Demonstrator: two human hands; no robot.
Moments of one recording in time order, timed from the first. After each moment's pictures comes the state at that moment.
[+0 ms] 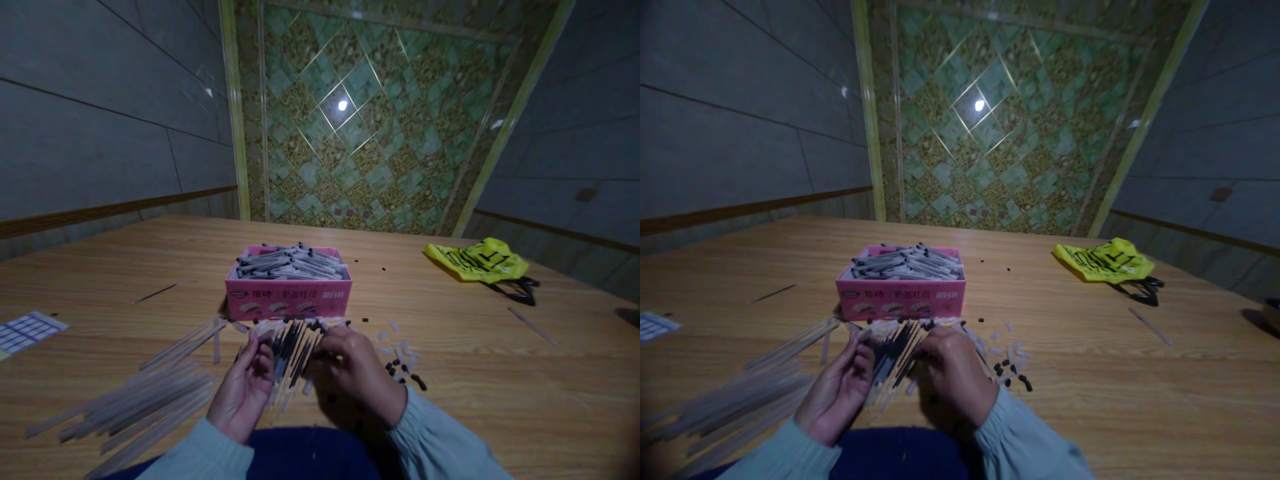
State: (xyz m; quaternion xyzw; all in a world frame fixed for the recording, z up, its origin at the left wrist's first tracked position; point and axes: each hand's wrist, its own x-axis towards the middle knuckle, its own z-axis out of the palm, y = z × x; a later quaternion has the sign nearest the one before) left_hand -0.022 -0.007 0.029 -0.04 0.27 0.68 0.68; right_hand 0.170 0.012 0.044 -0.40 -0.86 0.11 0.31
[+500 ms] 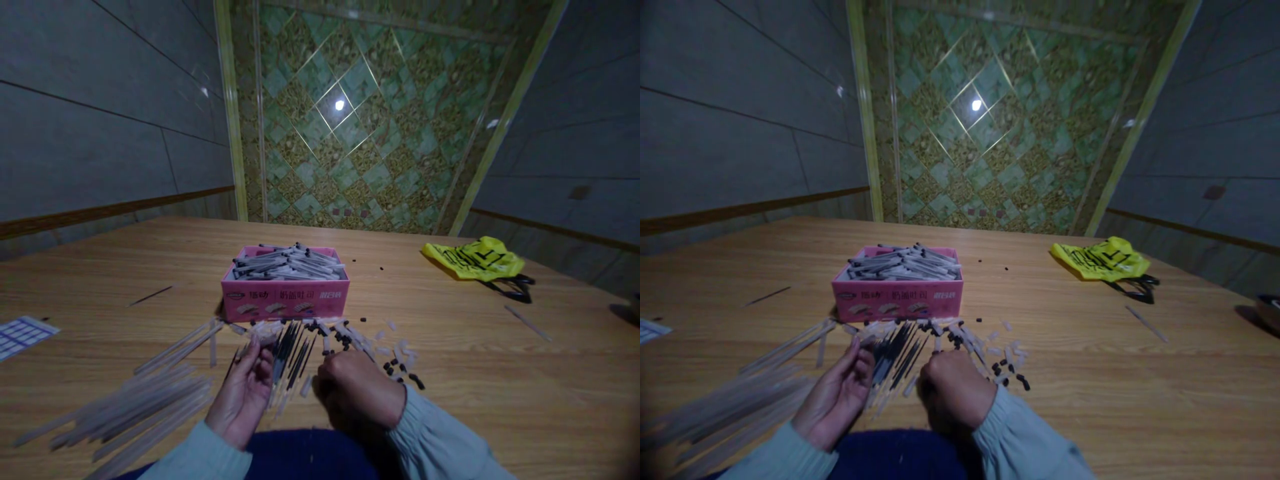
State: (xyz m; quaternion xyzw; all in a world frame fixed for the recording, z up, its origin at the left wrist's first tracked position) left_hand -0.018 -0.008 0.026 -0.01 0.31 0.67 0.68; right_hand 0.178 0.008 0.039 -0.42 -0.90 0.12 0.08
